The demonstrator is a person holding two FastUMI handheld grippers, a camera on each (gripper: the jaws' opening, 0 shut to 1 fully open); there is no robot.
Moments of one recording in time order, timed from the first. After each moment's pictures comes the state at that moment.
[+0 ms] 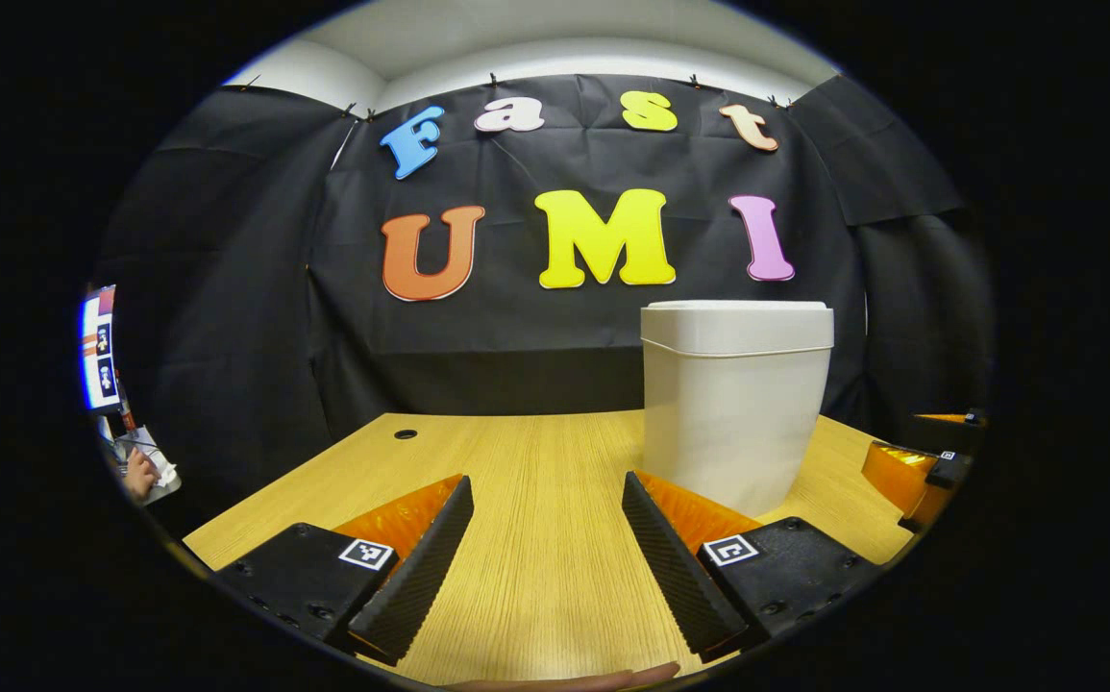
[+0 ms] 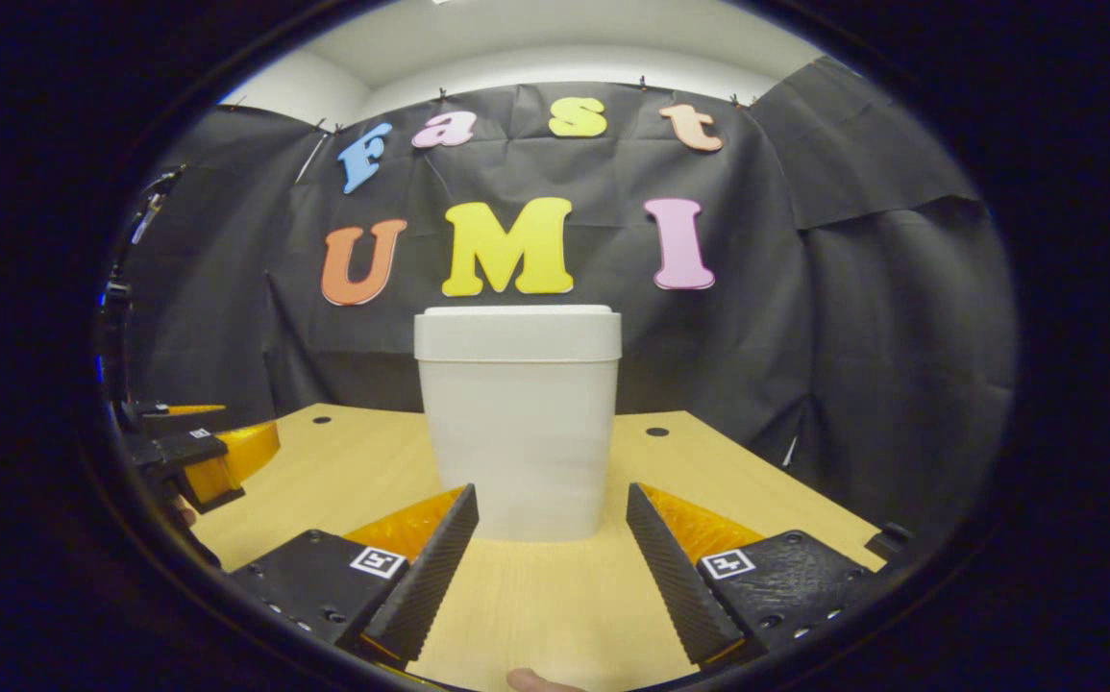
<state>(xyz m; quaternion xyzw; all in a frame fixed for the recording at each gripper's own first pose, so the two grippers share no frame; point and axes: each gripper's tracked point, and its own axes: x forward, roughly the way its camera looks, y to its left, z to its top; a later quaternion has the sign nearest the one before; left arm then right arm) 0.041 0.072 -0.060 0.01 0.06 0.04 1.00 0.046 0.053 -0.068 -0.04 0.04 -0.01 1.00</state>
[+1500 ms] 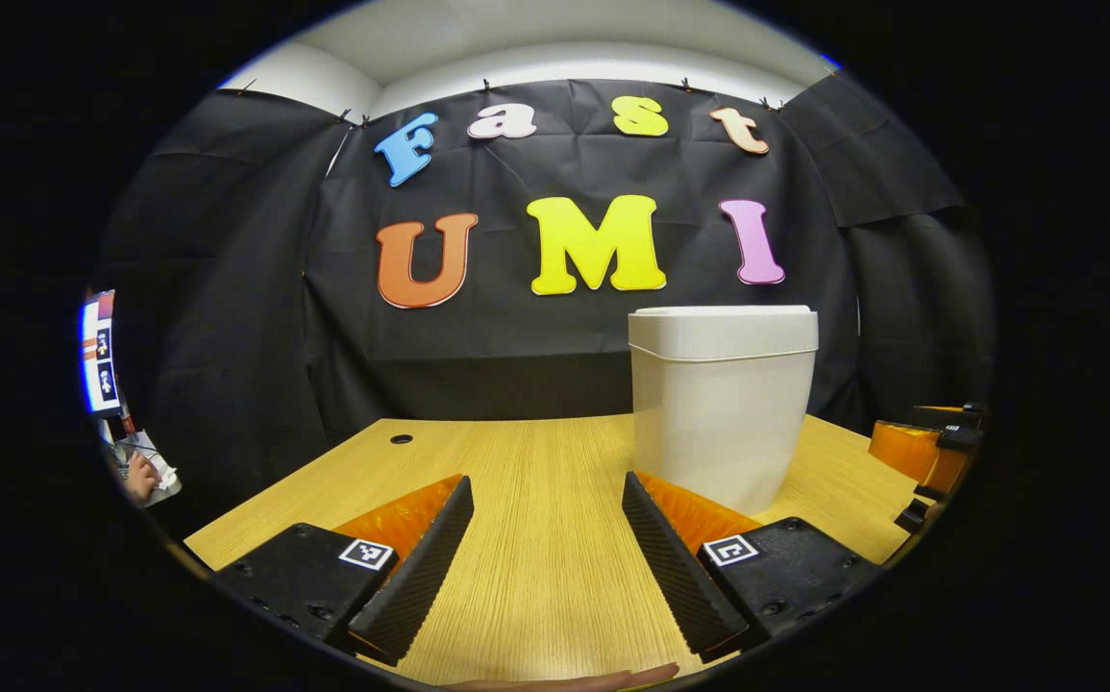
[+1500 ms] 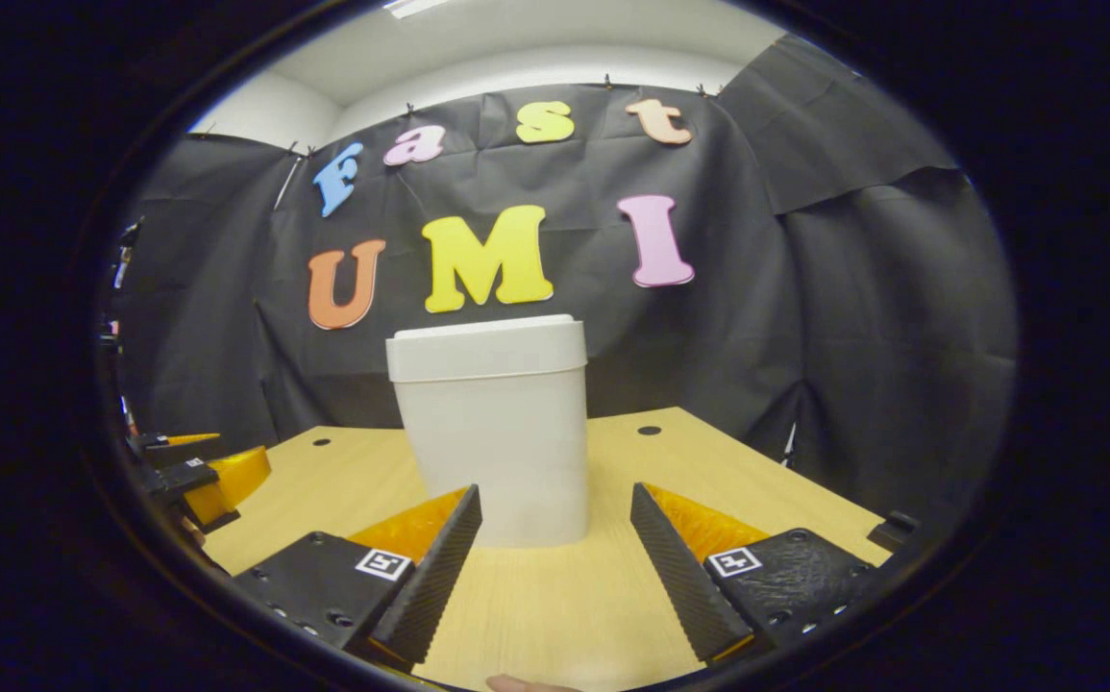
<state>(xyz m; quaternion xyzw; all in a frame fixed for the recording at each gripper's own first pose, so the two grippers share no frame) 0.032 0.059 -0.054 0.01 0.05 0.03 1.00 0.042 0.041 -0.059 0.01 0.04 0.01 1.00</state>
